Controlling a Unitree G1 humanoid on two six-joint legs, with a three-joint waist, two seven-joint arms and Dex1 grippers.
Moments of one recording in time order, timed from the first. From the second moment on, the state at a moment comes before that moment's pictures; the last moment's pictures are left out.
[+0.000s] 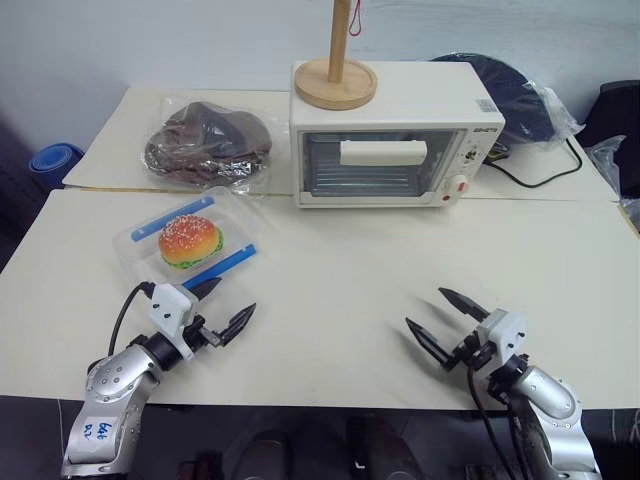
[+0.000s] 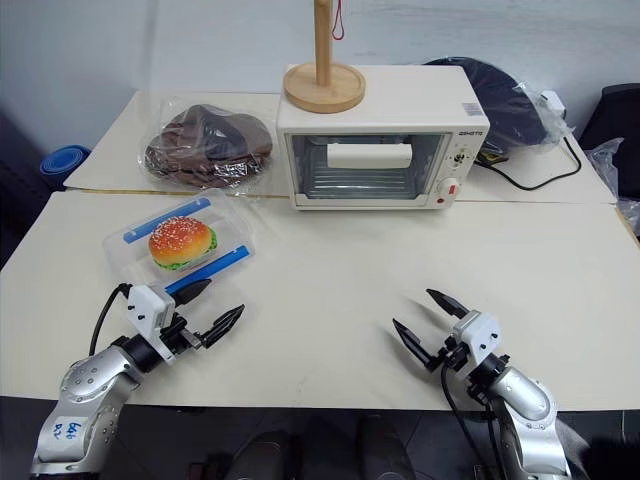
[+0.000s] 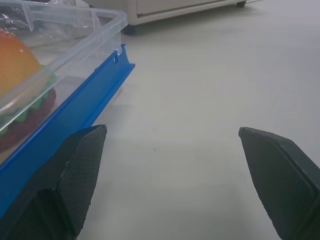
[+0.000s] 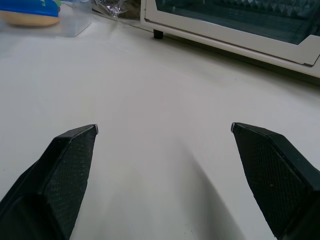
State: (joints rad) left arm 0.12 0.45 0.19 -0.27 -0.34 0.15 -0.60; right arm 0.14 -0.40 -0.12 -0.03 0.34 -0.28 0.79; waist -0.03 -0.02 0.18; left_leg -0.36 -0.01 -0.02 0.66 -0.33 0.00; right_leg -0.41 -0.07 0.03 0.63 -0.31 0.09
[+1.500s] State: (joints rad) left arm -0.48 0.55 0.17 -0.10 -0.59 0.46 -0.59; right arm -0.45 -0.42 -0.07 0.25 0.34 -0.18 0.97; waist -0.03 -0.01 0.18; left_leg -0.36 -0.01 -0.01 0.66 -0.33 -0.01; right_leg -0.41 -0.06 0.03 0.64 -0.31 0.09
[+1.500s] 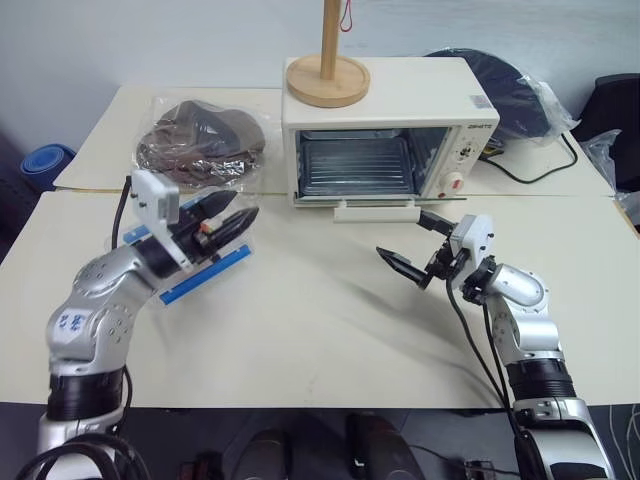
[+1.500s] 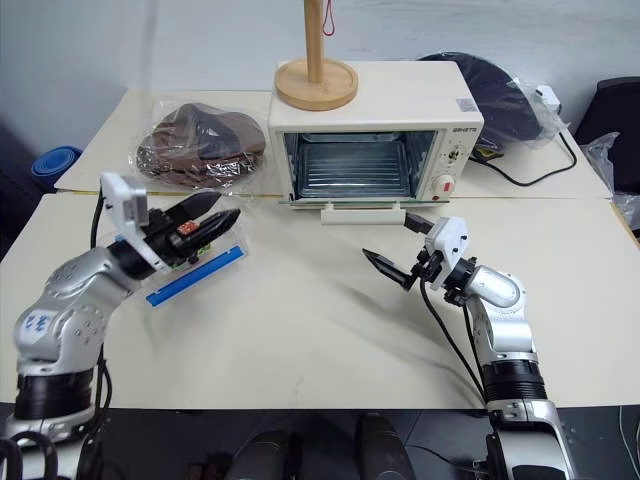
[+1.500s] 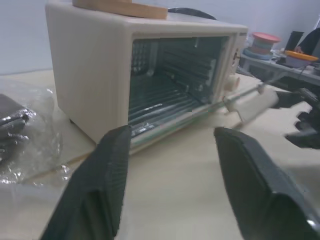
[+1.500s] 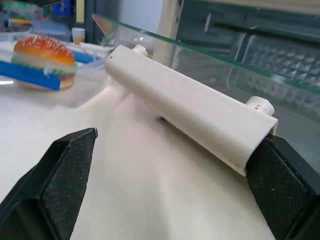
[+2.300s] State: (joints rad) left arm -0.67 0.41 -0.18 0.26 -0.17 0.18 -0.83; right arm 0.00 -0.54 -0.24 0.01 0.37 -0.21 0.89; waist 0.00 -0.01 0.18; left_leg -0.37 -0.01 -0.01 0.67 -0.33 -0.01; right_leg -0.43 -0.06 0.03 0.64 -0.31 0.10
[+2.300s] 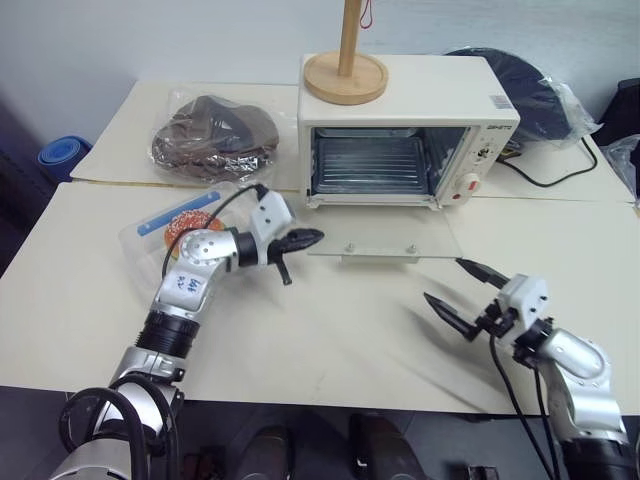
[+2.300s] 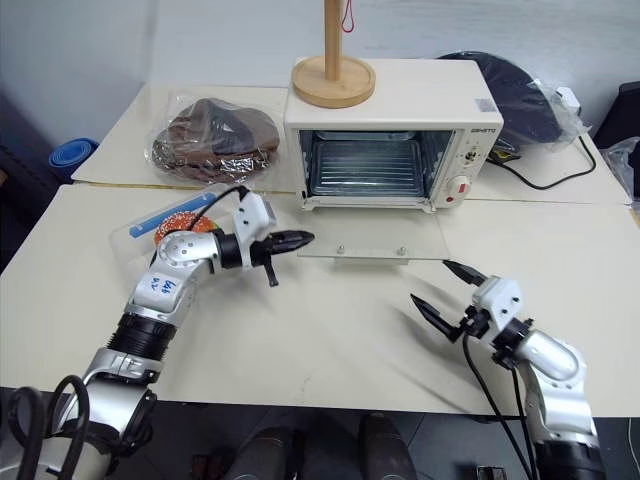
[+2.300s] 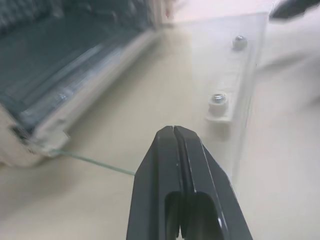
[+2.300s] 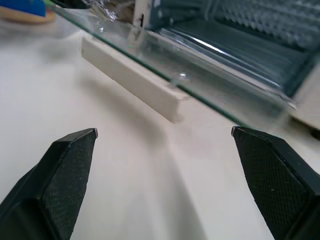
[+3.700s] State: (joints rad) left arm -0.03 0.90 0.96 -0.18 -0.94 1.21 -0.29; right arm -0.26 -0.46 -0.04 -0.18 0.57 -0.09 1.13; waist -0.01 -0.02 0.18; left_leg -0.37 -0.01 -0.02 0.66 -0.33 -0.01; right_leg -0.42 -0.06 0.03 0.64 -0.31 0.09
